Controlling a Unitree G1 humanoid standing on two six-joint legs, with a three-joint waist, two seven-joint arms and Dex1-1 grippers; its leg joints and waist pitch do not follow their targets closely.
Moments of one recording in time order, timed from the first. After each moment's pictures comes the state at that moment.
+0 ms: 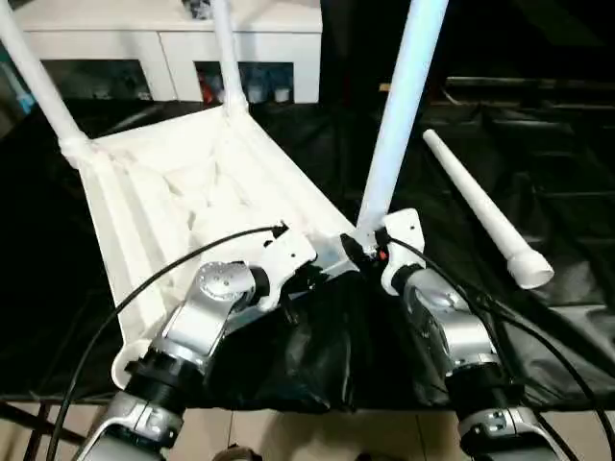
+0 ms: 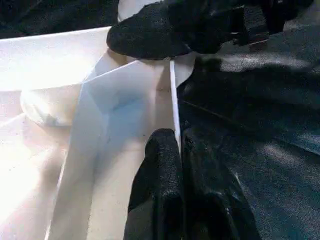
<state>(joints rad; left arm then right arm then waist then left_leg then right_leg) -0.44 0.20 -0.27 0.31 0.12 0.30 -0.81 -0.43 -0.02 0.01 0.50 -0.01 0.14 0.36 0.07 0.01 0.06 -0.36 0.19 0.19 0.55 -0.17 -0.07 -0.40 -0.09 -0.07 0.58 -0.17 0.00</state>
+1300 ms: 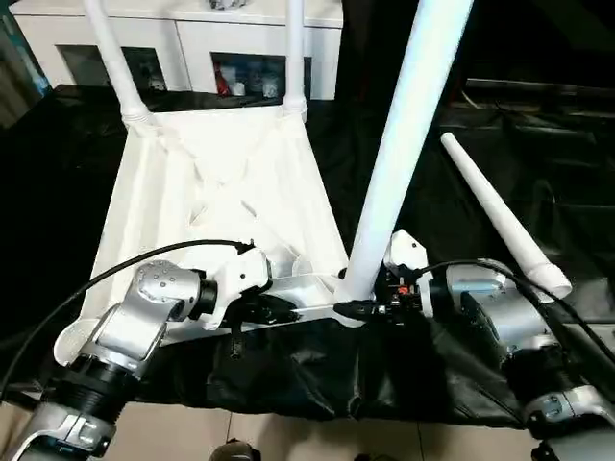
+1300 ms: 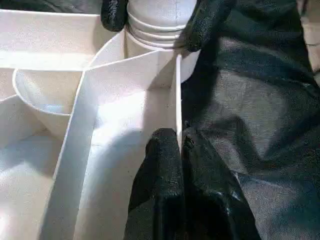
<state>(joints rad) -0.40 0.46 -0.27 0.26 -0.04 0.21 -1.21 -0.47 -0.31 0.18 0.50 0.09 0.10 1.20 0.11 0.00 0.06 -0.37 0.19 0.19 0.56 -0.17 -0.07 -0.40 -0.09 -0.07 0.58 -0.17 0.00</state>
